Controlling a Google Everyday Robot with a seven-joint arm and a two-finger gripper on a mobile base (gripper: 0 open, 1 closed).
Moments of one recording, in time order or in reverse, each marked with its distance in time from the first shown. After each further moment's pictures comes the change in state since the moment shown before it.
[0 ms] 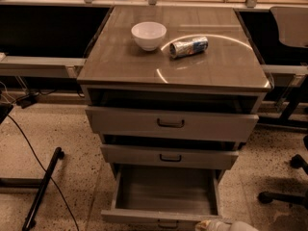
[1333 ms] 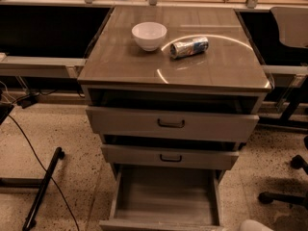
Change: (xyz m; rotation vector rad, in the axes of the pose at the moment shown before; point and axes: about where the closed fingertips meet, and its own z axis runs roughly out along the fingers) arm -0.025 0.054 -0.060 -0.251 -0.076 -0.084
